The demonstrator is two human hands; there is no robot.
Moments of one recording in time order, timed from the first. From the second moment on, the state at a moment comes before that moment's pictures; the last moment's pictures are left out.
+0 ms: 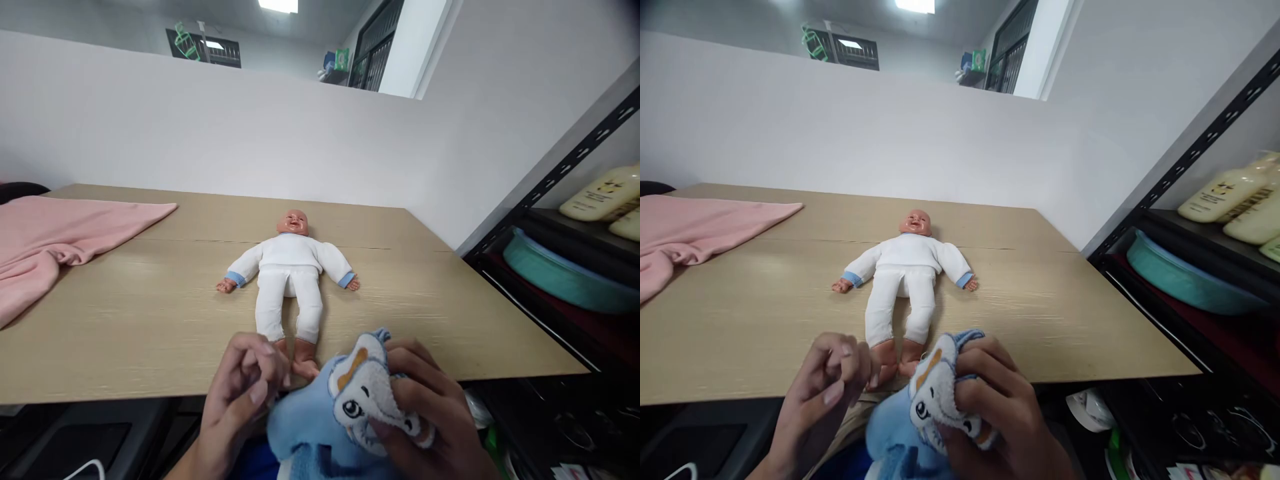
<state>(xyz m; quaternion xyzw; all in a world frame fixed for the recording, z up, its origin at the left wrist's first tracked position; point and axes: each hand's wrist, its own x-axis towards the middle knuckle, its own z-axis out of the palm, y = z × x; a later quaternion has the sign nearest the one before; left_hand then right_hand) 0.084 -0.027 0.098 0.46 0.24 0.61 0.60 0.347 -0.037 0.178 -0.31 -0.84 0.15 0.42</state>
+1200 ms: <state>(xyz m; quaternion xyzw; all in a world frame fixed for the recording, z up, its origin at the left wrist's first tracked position) 0.060 0.017 0.177 0.75 0.20 0.43 0.46 0.306 -0.003 0.216 -0.36 -0.81 0.30 0.36</state>
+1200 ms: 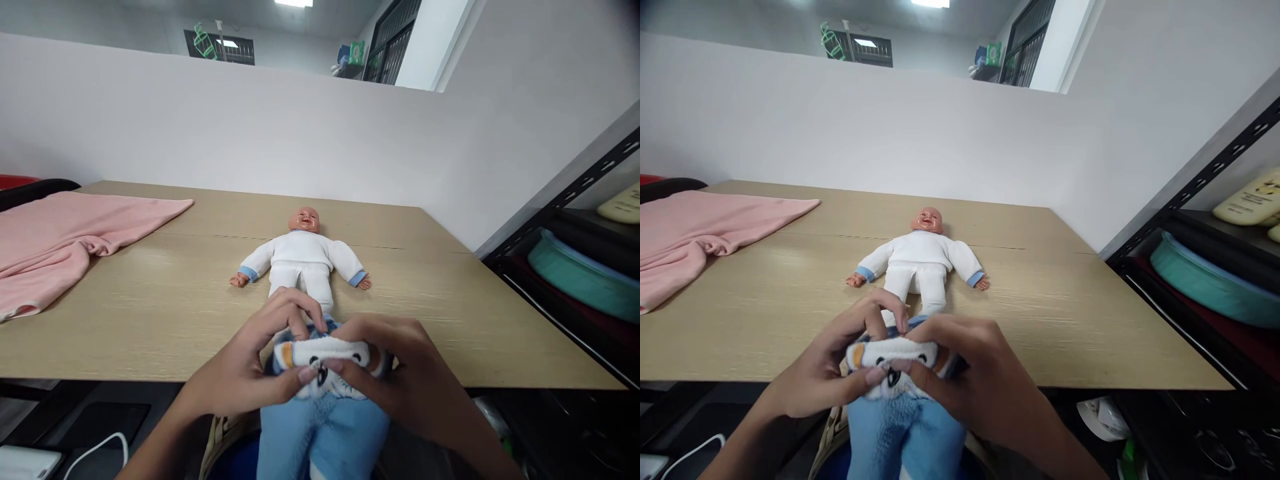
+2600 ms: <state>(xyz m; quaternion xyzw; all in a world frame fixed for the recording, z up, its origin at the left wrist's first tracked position) 0.006 0.031 0.123 0.69 0.25 0.20 0.64 0.296 0.031 0.137 -0.28 -0.69 0.64 0.21</state>
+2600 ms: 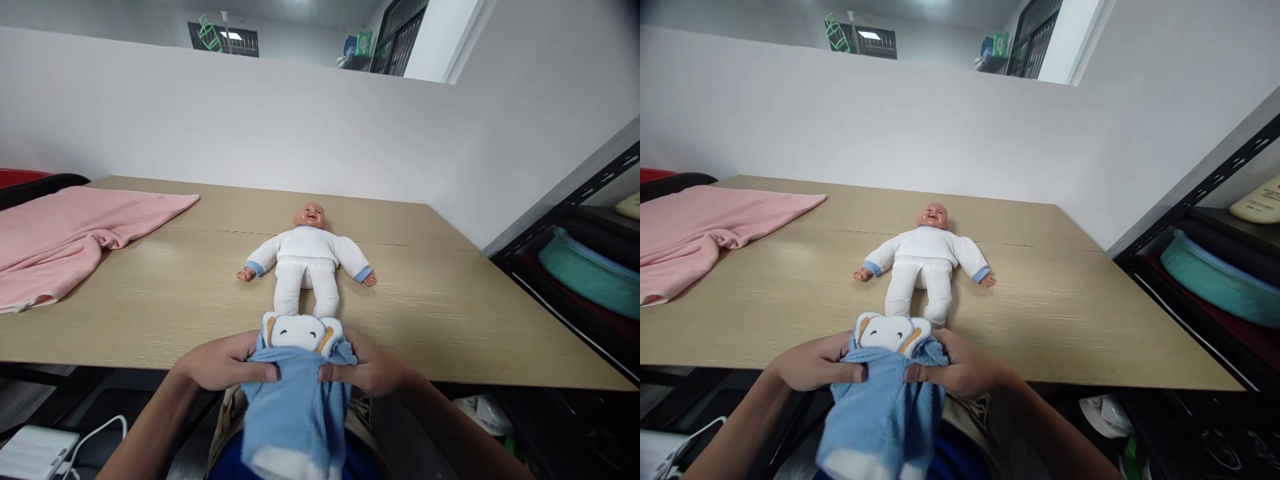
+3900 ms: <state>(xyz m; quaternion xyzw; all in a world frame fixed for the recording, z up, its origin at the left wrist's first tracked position) 0.047 -0.006 0.084 0.73 0.57 0.19 0.32 0.249 0.015 0.139 -0.57 -0.80 0.18 -0.02</state>
